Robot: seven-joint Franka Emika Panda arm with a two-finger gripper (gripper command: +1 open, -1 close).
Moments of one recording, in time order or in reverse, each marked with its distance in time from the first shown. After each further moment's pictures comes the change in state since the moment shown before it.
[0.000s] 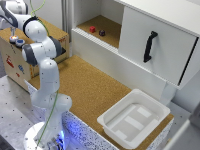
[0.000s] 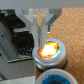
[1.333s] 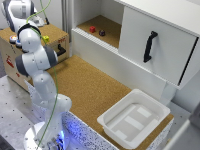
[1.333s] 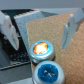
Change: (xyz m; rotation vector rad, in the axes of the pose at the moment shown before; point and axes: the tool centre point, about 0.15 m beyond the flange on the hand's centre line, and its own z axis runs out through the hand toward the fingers) arm -0.037 0.007 -0.056 -0.045 0.048 0.079
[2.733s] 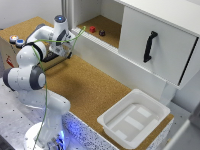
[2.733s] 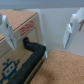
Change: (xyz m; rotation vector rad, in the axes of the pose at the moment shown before) arm -0.245 0.204 -0.011 -0.309 0.208 0.829
